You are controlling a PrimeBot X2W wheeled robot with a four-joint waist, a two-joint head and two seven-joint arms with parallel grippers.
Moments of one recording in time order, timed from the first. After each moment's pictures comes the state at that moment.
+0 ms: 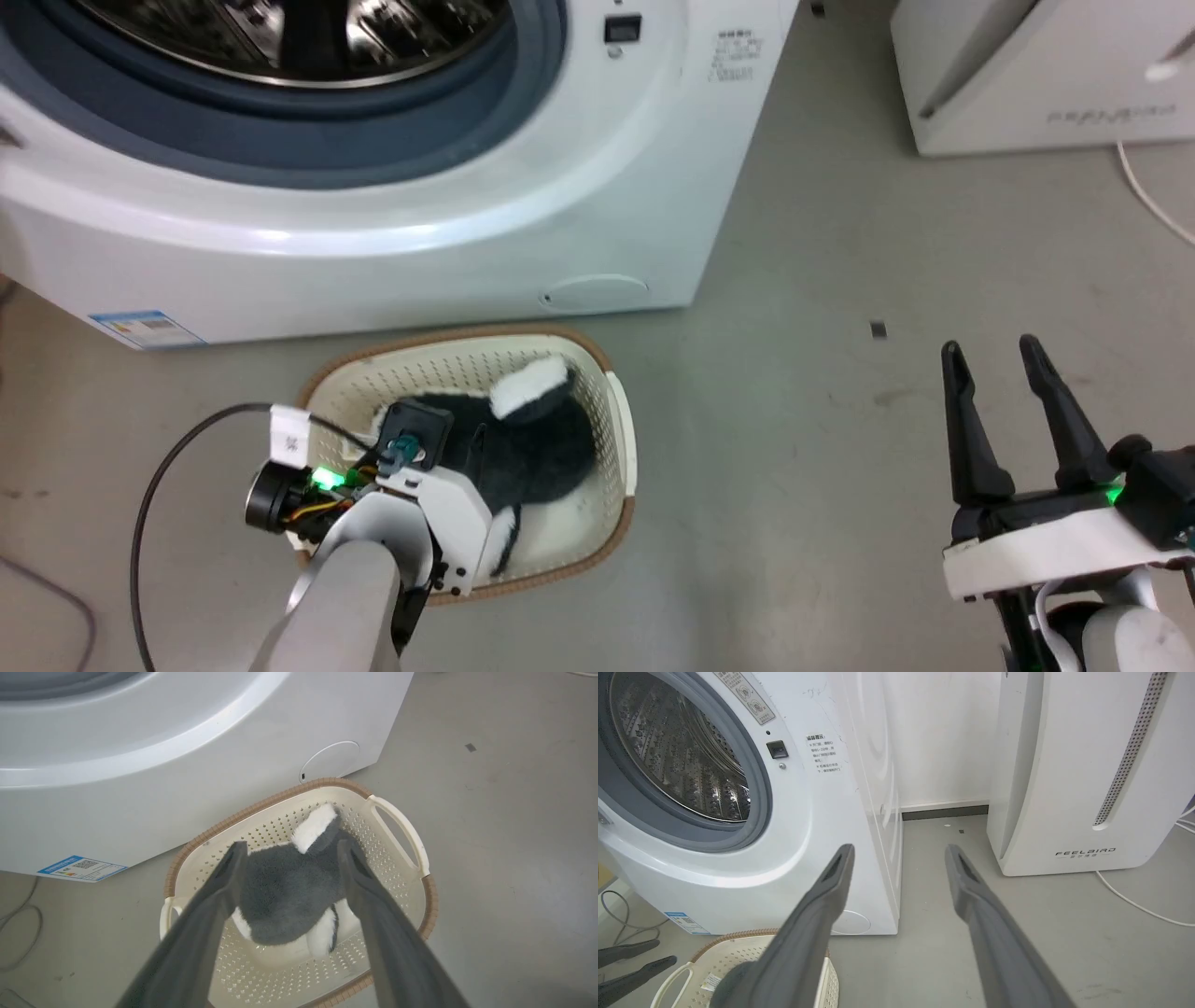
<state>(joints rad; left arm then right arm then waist) -0.41 0.11 -0.21 0.60 0.02 -0.04 0.03 -0.10 -0.05 -0.03 -0.06 0.20 0.13 -0.12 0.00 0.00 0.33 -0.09</state>
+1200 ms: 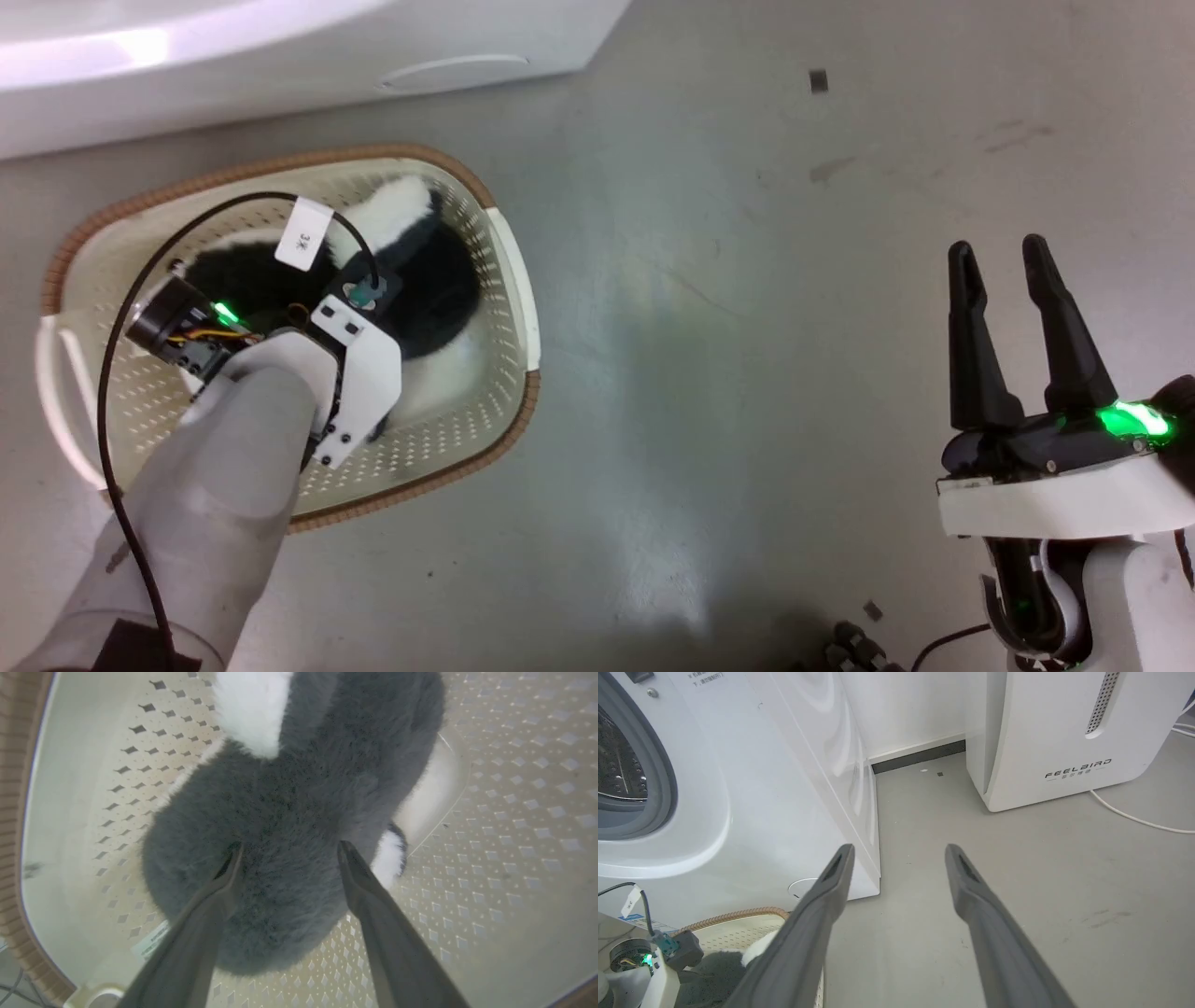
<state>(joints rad) -0.85 0.30 -0.48 0.96 0.12 -0.09 0.31 -0.22 -0.05 0.04 -0.11 0.38 0.13 -0.19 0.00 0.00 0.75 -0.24</state>
